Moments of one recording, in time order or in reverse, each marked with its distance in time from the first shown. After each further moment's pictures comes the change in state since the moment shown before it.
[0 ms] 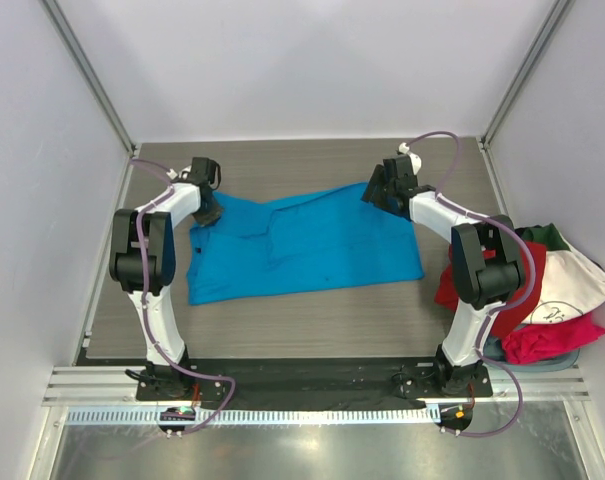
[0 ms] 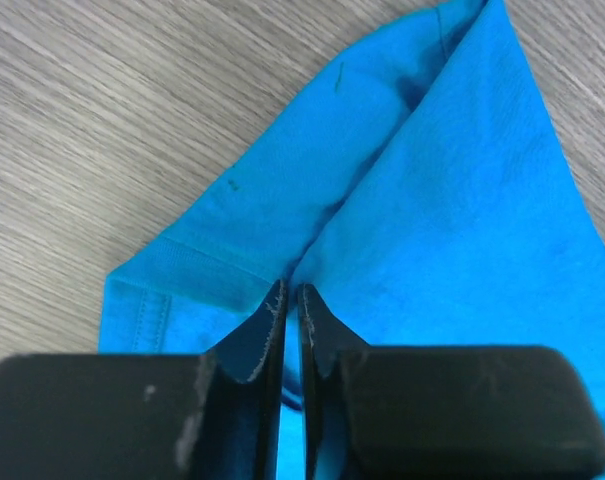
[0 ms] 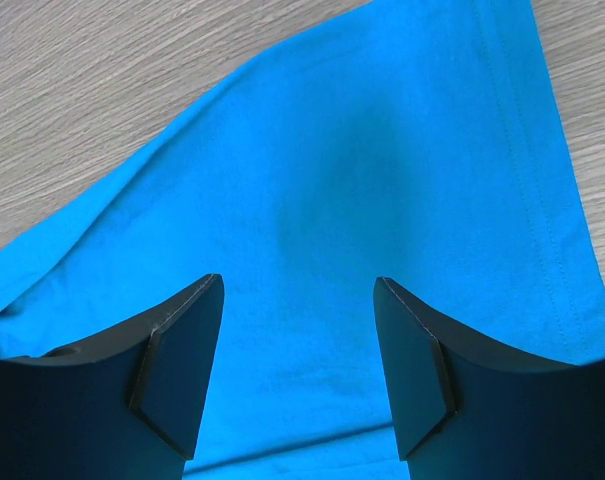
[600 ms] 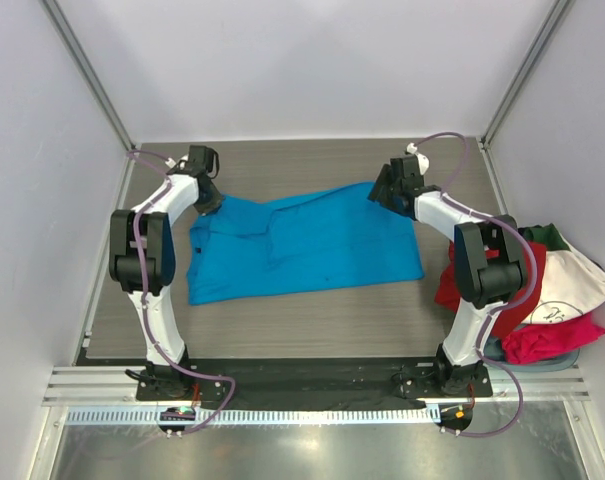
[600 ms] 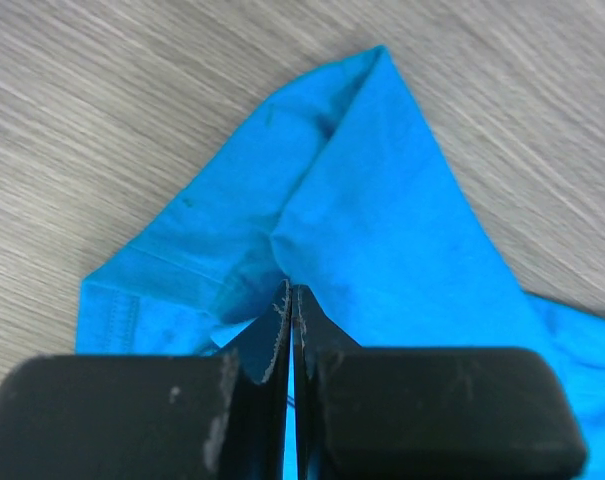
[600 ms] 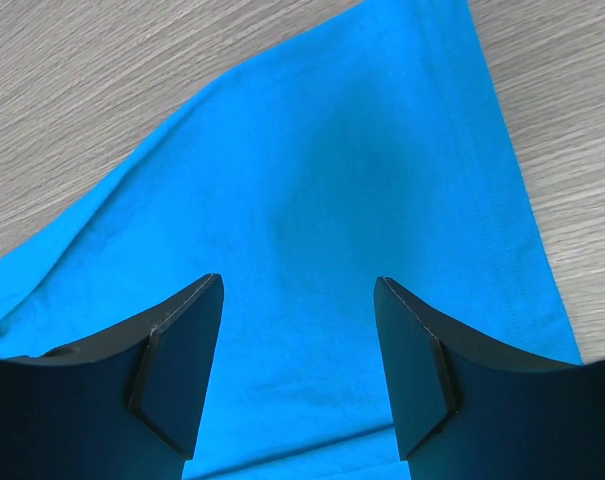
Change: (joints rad) left arm 0.001 -0.002 0.101 -0.049 0.037 -0.008; right arm -0.037 0.000 -0.010 0.006 0.000 0.002
